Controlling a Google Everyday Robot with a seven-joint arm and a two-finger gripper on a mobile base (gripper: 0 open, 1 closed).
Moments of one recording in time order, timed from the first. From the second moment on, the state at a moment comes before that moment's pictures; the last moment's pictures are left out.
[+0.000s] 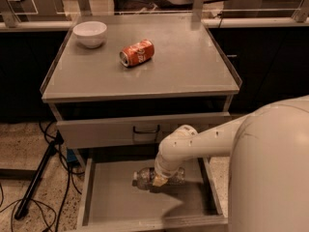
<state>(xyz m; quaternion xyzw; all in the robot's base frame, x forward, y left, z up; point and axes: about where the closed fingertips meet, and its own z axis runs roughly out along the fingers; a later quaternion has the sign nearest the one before) 0.528 -0.022 0.463 -0.66 0.74 0.04 0.13</state>
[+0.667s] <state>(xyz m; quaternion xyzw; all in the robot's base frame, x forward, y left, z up) 0.525 -0.082 0.534 -0.64 0.76 -0.01 0.11</state>
